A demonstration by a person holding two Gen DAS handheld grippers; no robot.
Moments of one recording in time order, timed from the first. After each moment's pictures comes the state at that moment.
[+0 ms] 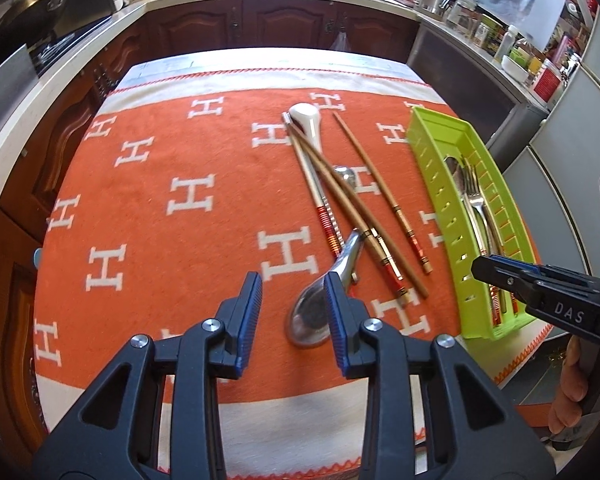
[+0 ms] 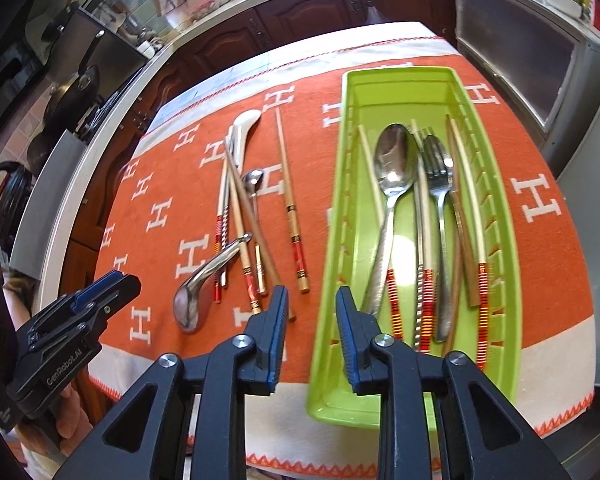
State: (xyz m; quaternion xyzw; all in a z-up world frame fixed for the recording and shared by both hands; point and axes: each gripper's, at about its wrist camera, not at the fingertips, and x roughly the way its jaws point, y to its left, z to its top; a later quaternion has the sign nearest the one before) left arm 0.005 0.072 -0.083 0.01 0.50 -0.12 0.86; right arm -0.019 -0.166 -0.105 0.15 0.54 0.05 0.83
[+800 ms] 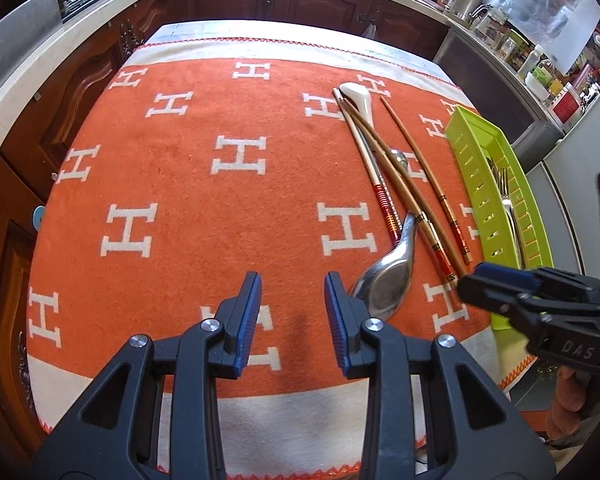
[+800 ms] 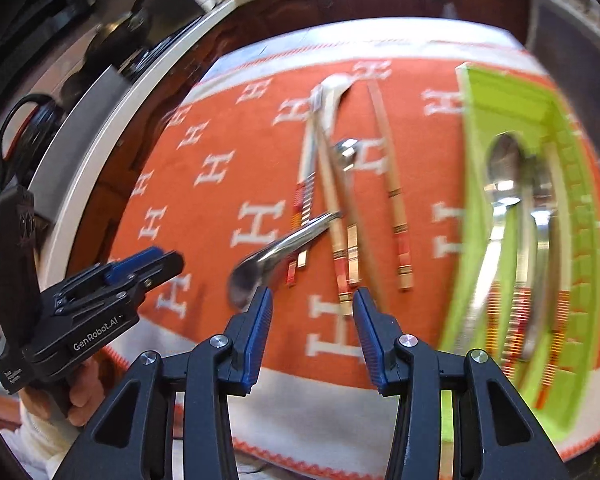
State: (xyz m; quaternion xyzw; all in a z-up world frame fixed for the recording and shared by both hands) left arm 0.010 0.123 -0.114 -0.04 0.52 -0.09 0.85; right arm 0.005 -0.094 -0.117 0.10 0.58 0.16 0.79
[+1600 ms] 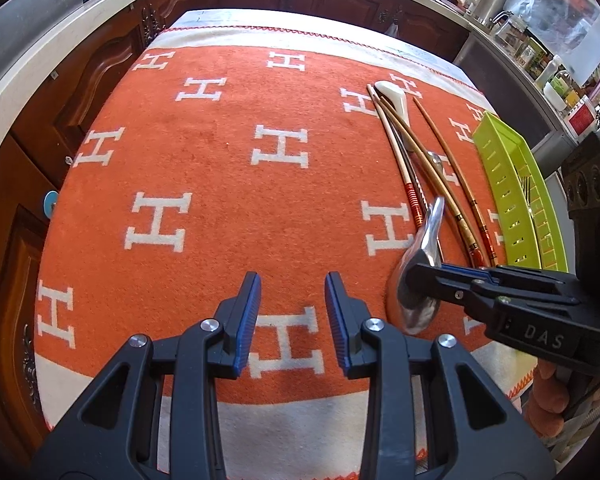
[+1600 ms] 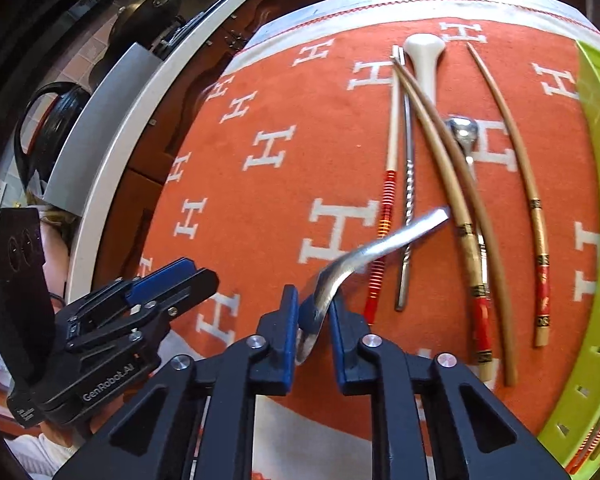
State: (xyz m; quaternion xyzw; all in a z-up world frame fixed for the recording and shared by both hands) left arm 0.019 0.148 -0.126 -0.05 0.53 -0.07 0.84; right arm 0.048 -0.028 -0.157 0.13 0.59 0.24 0.76
